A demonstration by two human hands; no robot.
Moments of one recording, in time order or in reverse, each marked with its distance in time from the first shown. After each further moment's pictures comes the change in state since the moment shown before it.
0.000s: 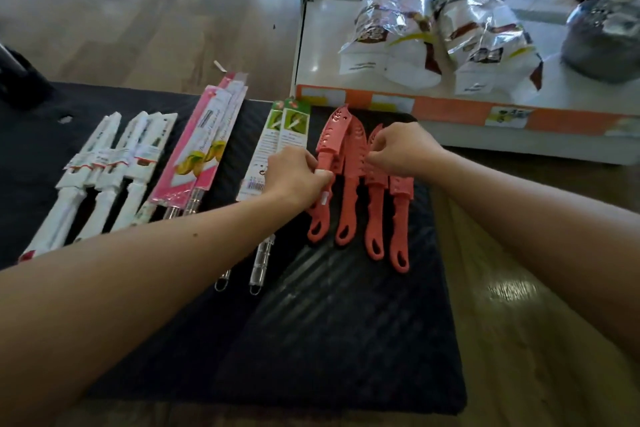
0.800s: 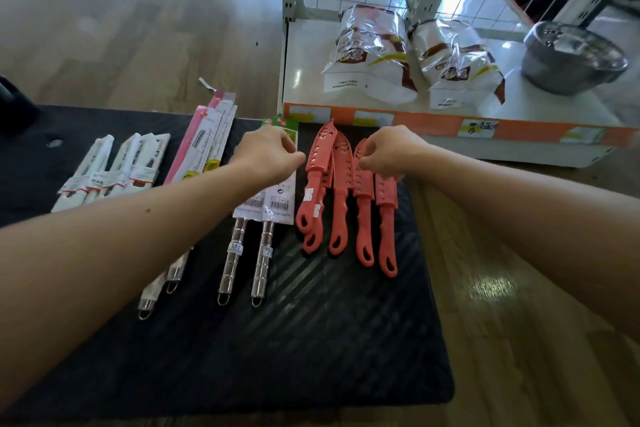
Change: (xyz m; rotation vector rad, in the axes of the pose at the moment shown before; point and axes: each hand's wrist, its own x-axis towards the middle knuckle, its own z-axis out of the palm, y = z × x) left_hand 0.022 0.012 -0.050 0.153 -0.107 0.113; right_hand -0.009 -0.016 -0.028 -0.060 -0.107 0.067
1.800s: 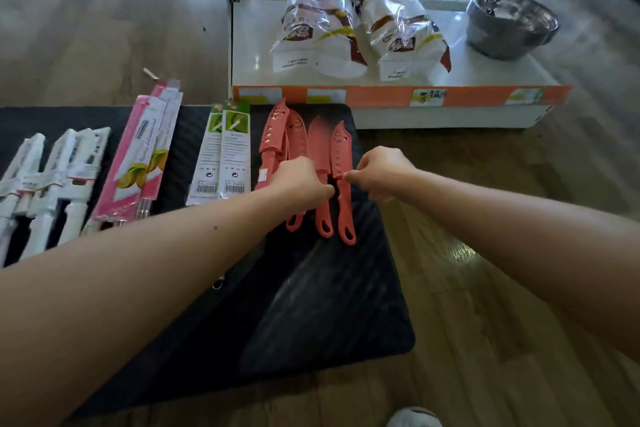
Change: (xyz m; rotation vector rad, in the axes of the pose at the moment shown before) left_hand -0.029 0.049 0.077 0.042 -0.340 -0.016; right_hand -0.038 0.056 0.041 0.260 0.015 0.259
